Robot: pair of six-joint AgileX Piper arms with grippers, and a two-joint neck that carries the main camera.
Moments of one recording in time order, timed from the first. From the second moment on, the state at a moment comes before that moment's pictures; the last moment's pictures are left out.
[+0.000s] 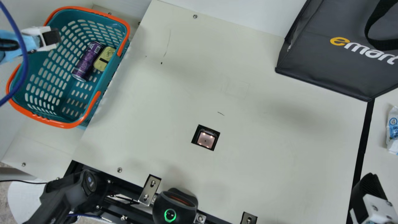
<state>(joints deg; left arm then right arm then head) 39.3 63.7 -70.3 -19.1 62.6 22.4 0.7 42.6 -69.8 -0.8 69.4 0.0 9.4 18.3</state>
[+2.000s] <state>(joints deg) 39.3 104.1 -72.6 -16.2 53.6 51.5 0.7 42.6 -69.8 -0.8 69.4 0.0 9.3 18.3</state>
